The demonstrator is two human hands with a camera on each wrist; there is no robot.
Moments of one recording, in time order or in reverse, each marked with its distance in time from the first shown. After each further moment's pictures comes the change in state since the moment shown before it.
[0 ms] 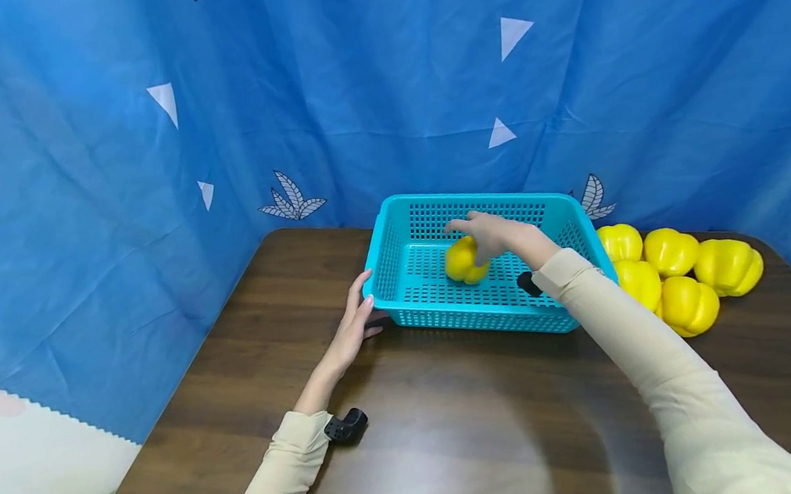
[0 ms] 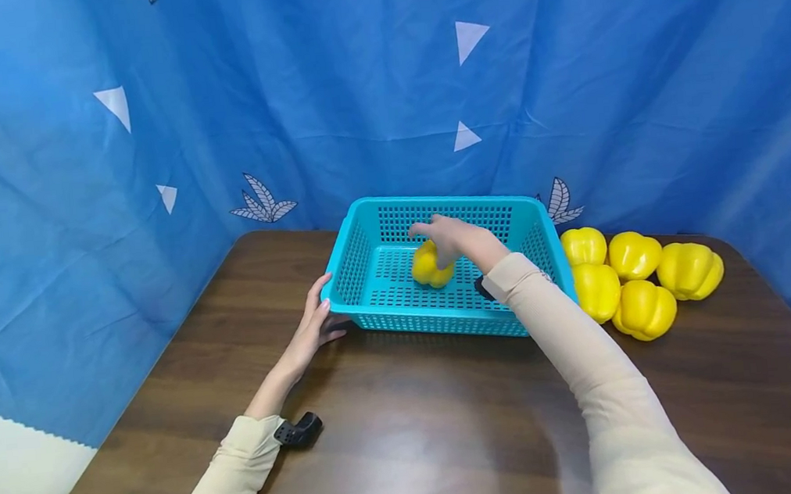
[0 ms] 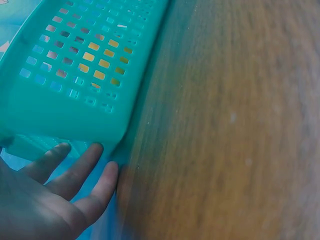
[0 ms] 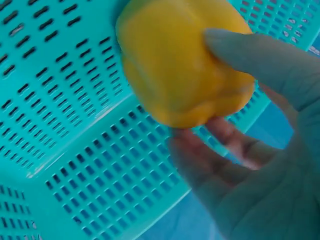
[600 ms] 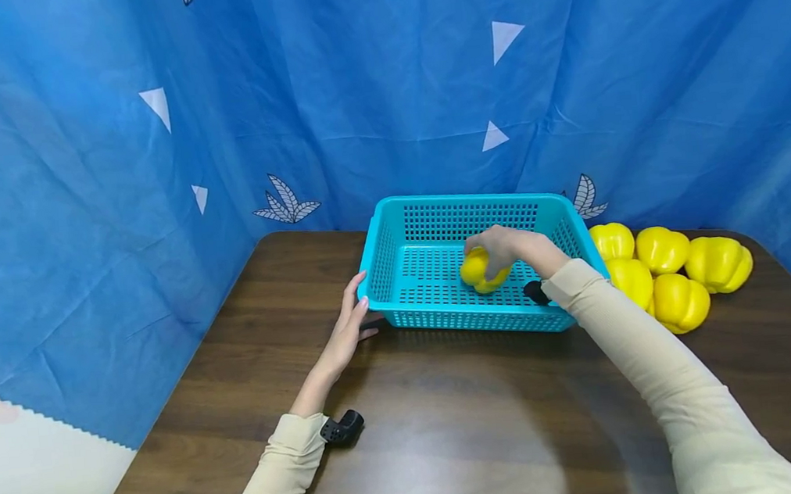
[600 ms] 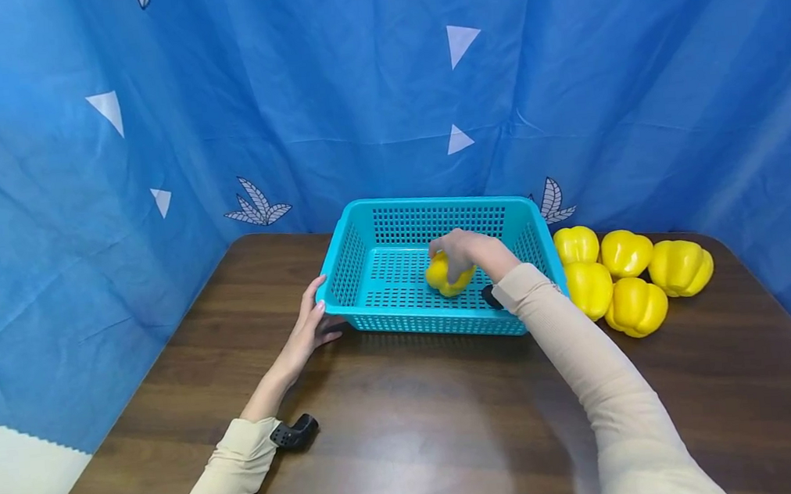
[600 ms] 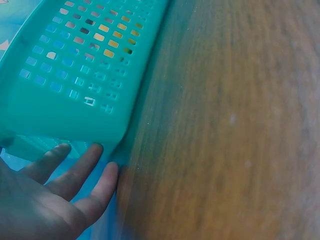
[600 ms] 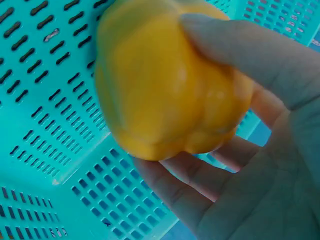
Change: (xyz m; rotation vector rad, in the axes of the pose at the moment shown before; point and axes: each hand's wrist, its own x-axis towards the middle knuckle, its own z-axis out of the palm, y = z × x) left_hand 0.000 -0.003 -0.001 -0.003 -0.001 -0.009; right_hand -0.022 0.013 0.009 -0.027 -0.108 0.075
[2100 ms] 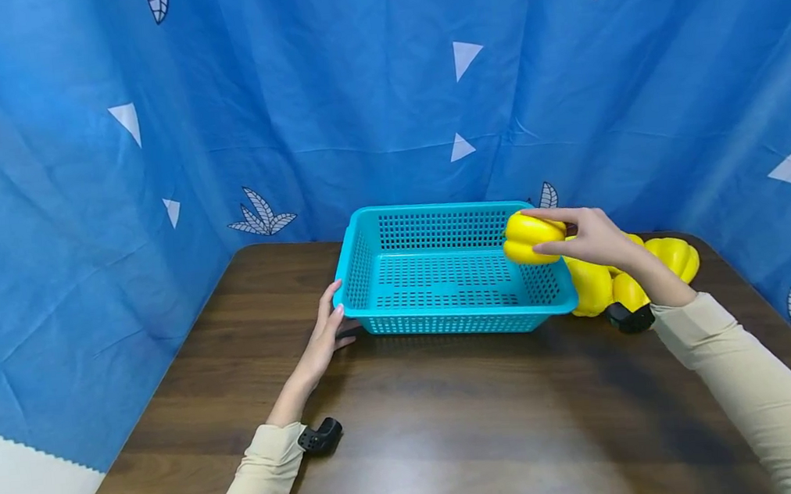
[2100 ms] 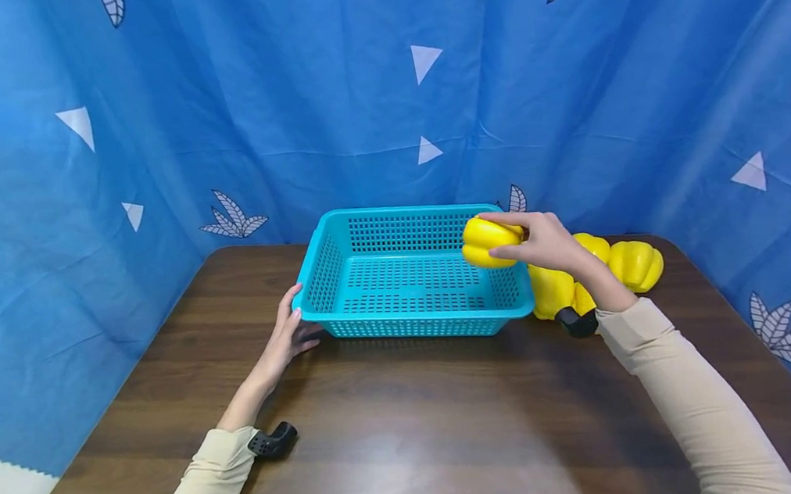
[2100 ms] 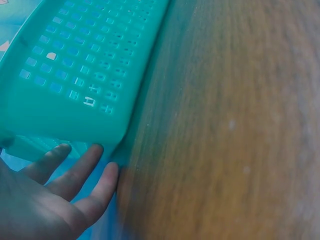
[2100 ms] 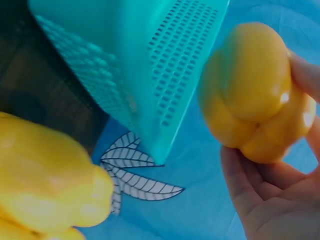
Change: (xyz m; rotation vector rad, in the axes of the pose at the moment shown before) left_hand -0.005 0.002 0.002 0.001 -0.016 0.001; right_hand -0.138 0.080 0.007 0.429 0.563 0.000
